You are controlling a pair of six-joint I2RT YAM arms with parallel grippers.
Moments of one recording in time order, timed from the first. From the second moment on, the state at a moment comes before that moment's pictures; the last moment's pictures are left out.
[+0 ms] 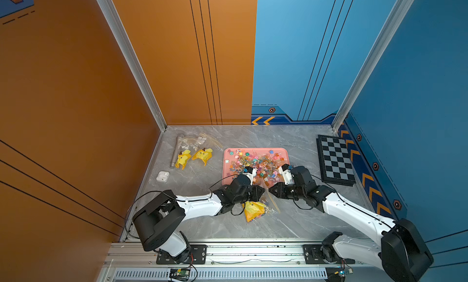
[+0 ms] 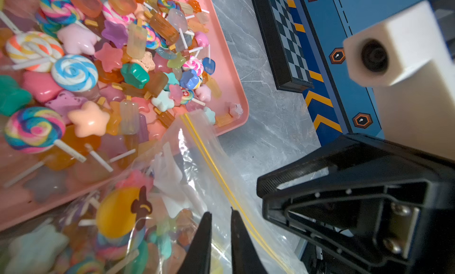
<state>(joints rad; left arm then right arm) -0.90 1.53 0.68 0.32 0.13 -0.81 0.55 1.18 0.61 -0.22 -0.38 0.64</state>
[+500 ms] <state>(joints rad) -0.89 1.53 0.68 0.32 0.13 -0.81 0.55 1.19 0.60 -0.22 -0.38 0.64</state>
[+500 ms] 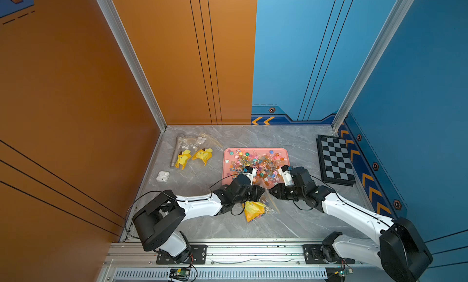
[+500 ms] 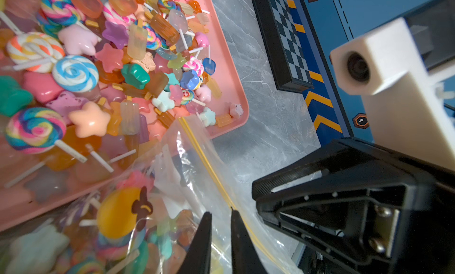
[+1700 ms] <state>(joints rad) -0.99 1.53 0.55 0.34 0.10 -0.90 0.54 1.34 0.56 -0.20 -0.32 0.63</state>
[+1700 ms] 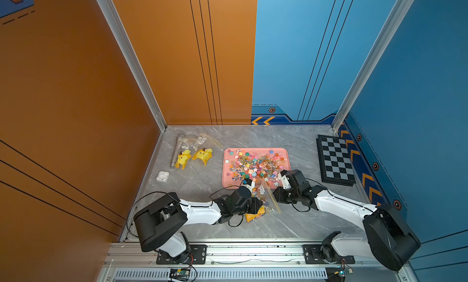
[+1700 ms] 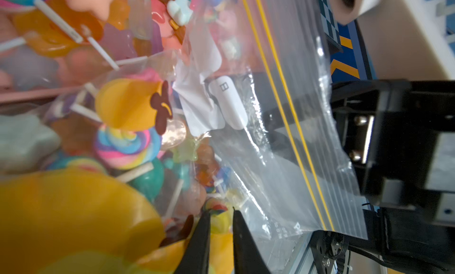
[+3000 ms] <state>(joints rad) -0.83 1.26 0.49 0.09 0.08 -0.81 0.60 1.04 0.53 -0.25 -0.32 0.60</state>
